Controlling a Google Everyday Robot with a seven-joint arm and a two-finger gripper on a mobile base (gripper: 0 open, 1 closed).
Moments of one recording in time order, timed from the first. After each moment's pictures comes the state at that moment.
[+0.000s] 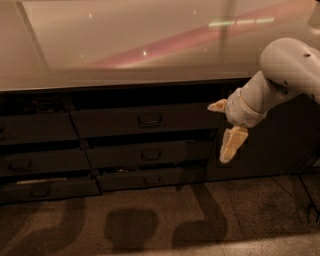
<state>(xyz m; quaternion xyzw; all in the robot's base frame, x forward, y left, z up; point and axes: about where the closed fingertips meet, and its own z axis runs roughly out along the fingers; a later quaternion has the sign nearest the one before) 0.552 -0.180 0.770 -0.71 0.67 0.08 0.20</state>
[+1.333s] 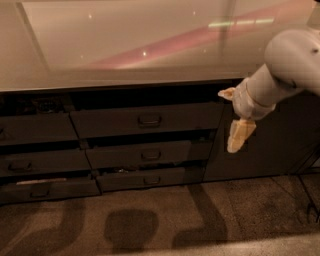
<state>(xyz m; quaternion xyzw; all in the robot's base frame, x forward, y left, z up) 0.576 -0.204 0.798 -0.70 0.68 -0.02 0.21</state>
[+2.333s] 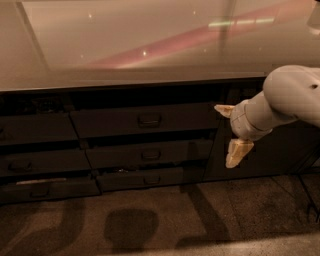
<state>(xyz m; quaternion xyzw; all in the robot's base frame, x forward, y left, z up) 0.550 -0.202 0.765 -0.72 0.64 -0.06 0.24</state>
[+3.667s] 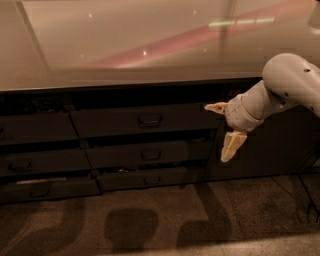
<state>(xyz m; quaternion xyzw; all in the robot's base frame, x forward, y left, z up) 0.577 -0.190 0.745 -0.75 0.60 0.06 0.25</state>
